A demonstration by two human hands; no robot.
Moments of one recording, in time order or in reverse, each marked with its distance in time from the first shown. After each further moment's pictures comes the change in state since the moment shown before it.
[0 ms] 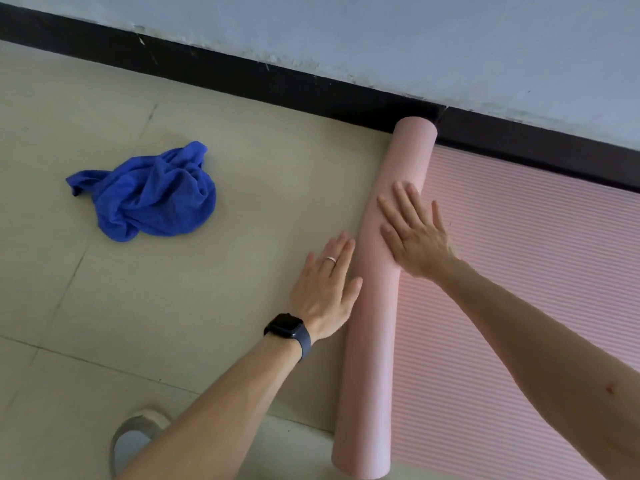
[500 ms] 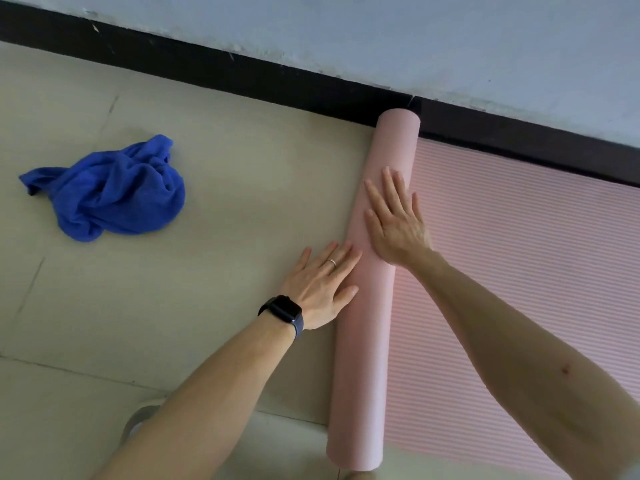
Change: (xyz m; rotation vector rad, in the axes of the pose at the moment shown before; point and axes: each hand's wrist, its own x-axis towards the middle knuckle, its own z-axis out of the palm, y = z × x) left_hand 0.014 0.017 0.010 0.219 -0.177 0.162; right_hand -0.009 0.009 -0.004 0.135 0.089 0.087
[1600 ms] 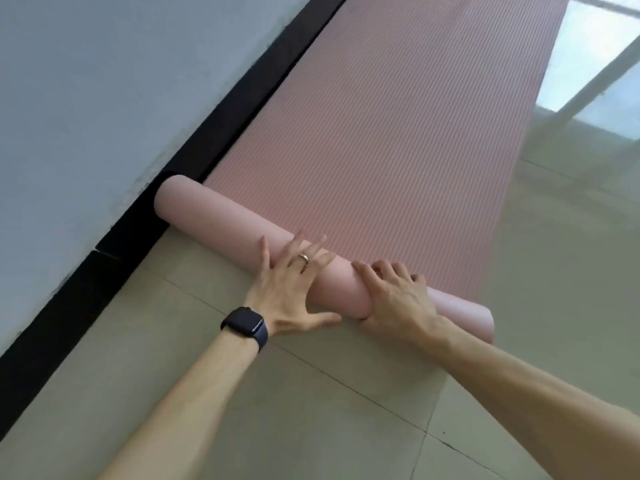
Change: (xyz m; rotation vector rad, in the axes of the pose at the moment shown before) left_hand 0.158 0.124 -0.044 0.529 -0.188 1.075; right_hand -0.209 -0.002 0.028 0.287 0.126 1.131
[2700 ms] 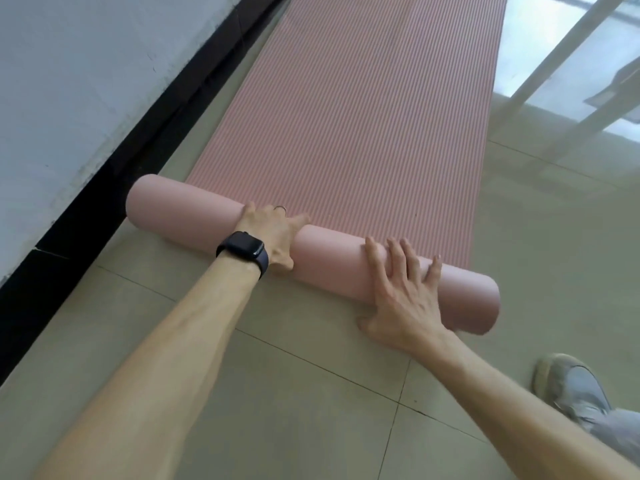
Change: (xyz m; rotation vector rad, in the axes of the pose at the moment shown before) left_hand 0.066 0.015 -0.041 0.290 -0.259 -0.034; right_hand -0.056 0.023 0.015 -0.045 0.123 0.210
